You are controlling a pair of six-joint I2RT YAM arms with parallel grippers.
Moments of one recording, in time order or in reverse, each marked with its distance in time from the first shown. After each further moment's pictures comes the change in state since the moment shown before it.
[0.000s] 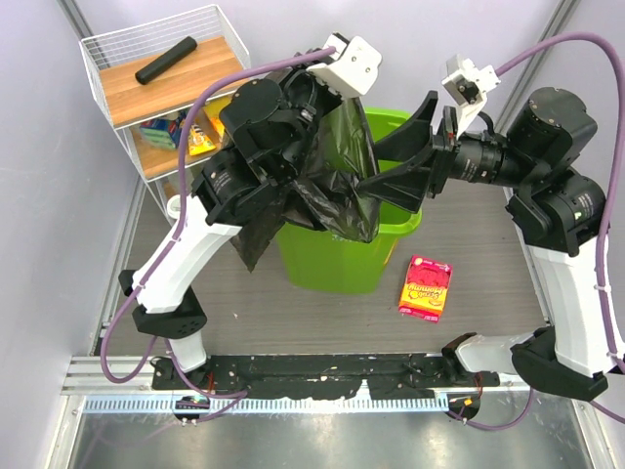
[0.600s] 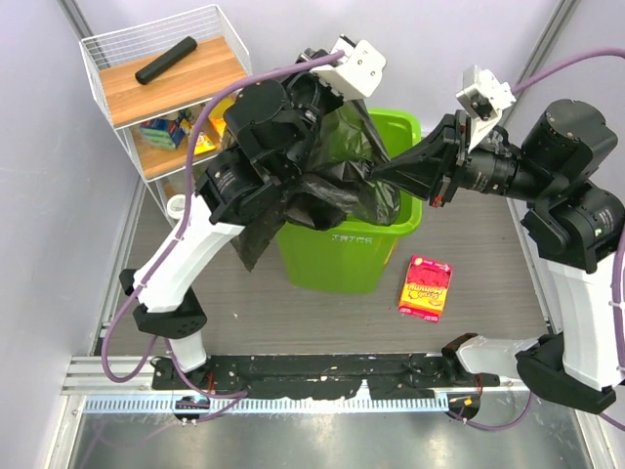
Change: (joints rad) left arm 0.002 0.000 -0.017 0.041 -0.031 0.071; right arm 0.000 -0.041 -0.016 -0.022 0.017 -0.058
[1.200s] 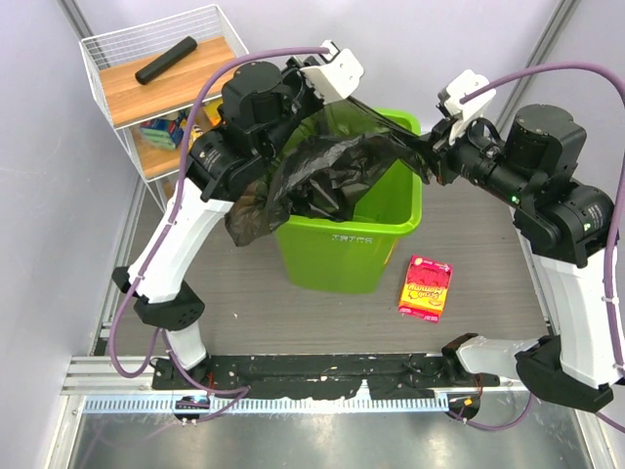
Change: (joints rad) left arm 0.203 -0.005 -0.029 -0.263 0.277 -0.110; right arm -0.021 -0.018 -0.045 -0.199 0.662 -0.403
